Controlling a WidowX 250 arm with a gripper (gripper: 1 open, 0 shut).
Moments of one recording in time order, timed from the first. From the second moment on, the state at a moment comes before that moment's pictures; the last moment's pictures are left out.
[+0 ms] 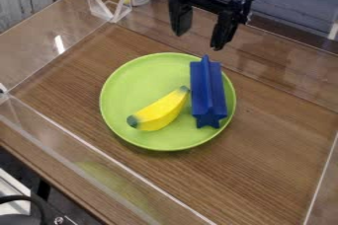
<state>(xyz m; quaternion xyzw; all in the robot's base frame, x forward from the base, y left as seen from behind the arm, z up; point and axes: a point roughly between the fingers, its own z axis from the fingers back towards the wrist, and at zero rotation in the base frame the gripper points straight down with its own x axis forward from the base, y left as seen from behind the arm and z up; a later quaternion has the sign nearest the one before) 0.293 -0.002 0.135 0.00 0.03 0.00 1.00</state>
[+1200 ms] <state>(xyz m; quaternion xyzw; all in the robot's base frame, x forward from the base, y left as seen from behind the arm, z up) 0.241 0.042 0.051 -0.01 0.05 -0.14 0.99</state>
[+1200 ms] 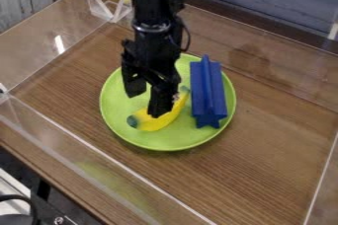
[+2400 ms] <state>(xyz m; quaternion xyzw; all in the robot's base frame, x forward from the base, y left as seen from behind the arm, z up) 0.253 0.037 0.038 -0.05 -0.02 -0.14 0.99</state>
